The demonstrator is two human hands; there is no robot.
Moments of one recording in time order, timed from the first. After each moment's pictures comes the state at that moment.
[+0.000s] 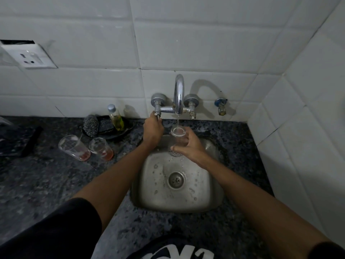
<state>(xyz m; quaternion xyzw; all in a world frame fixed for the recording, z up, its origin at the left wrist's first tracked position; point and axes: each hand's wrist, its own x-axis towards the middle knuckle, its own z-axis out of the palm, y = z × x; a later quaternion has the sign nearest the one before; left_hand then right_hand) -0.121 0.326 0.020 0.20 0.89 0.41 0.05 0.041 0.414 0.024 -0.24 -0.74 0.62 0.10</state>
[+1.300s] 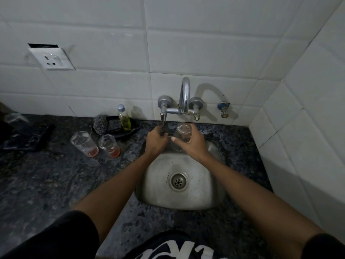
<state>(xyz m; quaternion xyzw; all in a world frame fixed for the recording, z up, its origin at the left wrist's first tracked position) -0.086 0.277 0.012 0.20 0.86 0.45 0.12 0.041 0.399 0.034 -0.23 -0.81 0.48 0.22</state>
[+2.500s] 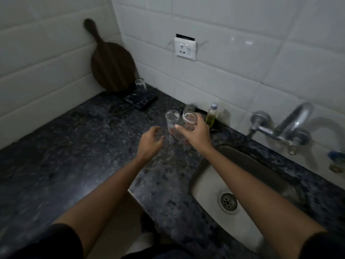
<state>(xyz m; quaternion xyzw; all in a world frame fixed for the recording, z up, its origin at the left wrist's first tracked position) -0.072 -0.001 0.031 -0.01 0.91 0.40 -0.05 -0.082 0.204 0.067 0.02 -0.82 0.56 0.12</state>
